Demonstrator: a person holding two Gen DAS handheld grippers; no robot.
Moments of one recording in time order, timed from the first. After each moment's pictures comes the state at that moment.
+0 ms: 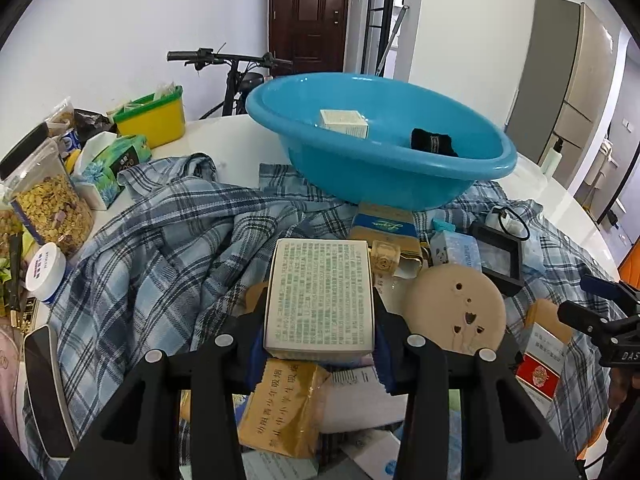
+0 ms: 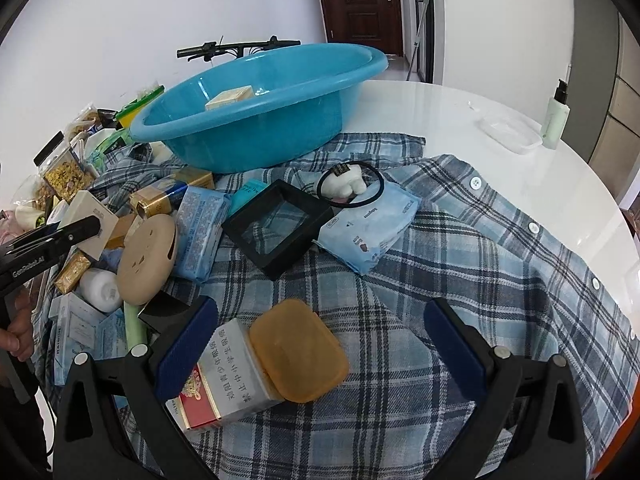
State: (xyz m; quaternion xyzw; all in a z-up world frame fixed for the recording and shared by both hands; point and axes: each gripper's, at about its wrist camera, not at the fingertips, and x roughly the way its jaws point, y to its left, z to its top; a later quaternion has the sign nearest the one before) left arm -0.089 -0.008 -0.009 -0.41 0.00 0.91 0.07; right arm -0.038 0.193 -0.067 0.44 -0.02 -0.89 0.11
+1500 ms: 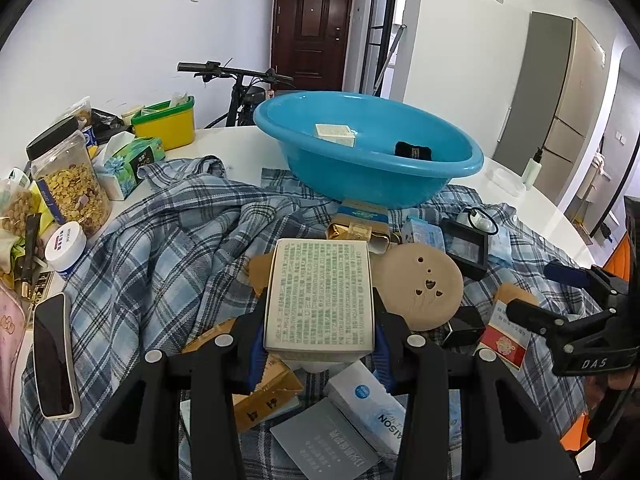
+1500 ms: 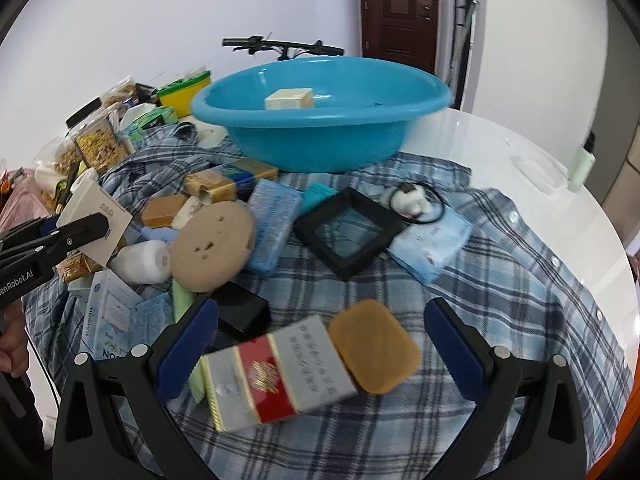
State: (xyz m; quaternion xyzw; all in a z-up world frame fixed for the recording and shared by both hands) left arm -0.034 -0.009 0.011 -0.38 -0.01 0.92 0.07; right arm -0.018 0.140 -0.053 0.42 0.04 -0.90 0.16
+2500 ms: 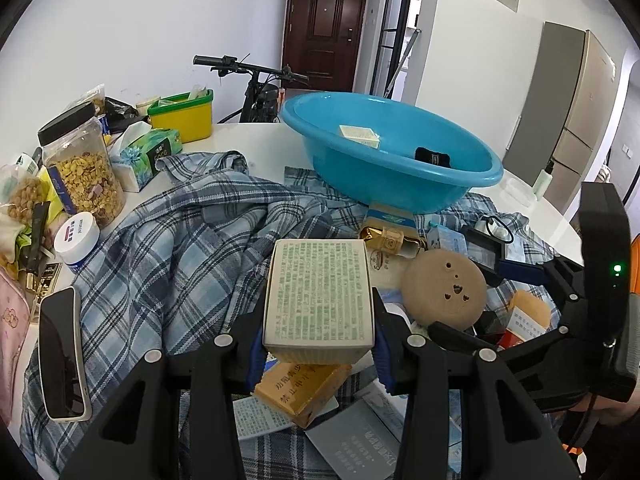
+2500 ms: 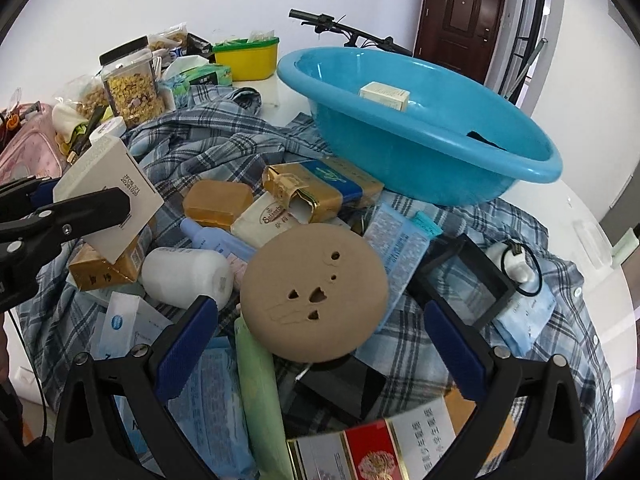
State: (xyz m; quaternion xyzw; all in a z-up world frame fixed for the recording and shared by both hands) left arm -0.039 -0.038 0.008 -0.38 -0.03 0.92 0.06; right arm -0.041 0.043 -0.073 0.42 0.14 -0.87 0.21
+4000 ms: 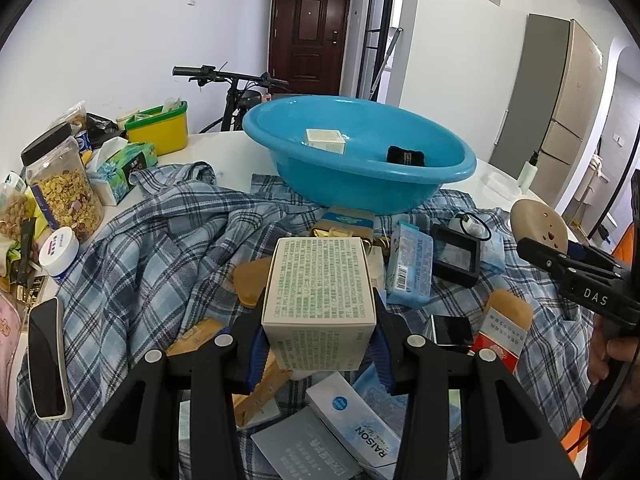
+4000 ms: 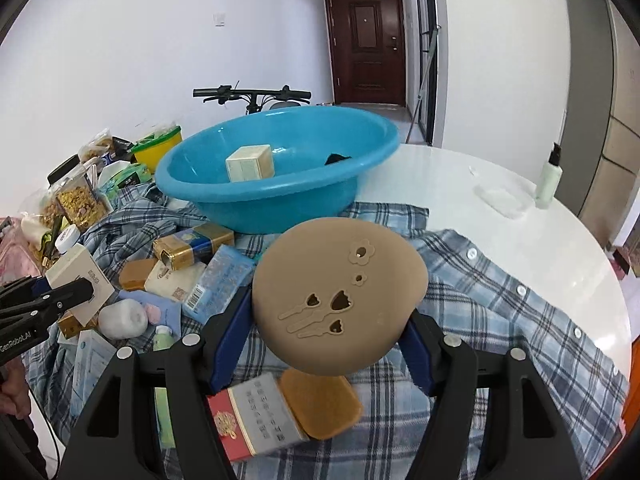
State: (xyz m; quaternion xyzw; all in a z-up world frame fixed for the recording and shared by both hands) left arm -0.037 0.001 0.014 -0.37 -0.02 0.92 0.08; right arm -0.031 0.178 -0.033 0.35 0.00 -0.93 0.11
